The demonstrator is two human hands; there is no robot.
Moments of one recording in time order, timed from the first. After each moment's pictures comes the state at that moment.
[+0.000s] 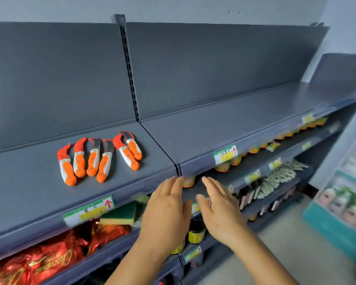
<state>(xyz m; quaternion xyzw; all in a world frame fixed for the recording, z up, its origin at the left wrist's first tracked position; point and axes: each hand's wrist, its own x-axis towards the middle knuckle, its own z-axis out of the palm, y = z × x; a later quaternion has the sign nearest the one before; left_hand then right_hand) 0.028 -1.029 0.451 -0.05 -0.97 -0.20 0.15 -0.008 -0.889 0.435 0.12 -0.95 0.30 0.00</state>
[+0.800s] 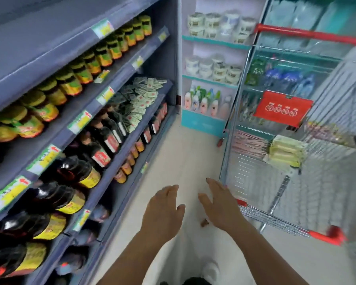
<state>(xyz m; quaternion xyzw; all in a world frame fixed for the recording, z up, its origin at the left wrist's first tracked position) 0.104 -0.660 0.297 -0.30 -0.92 -0.15 -0.20 0.176 -0.513 0.284 -0.30 -0.89 0.33 -0.09</state>
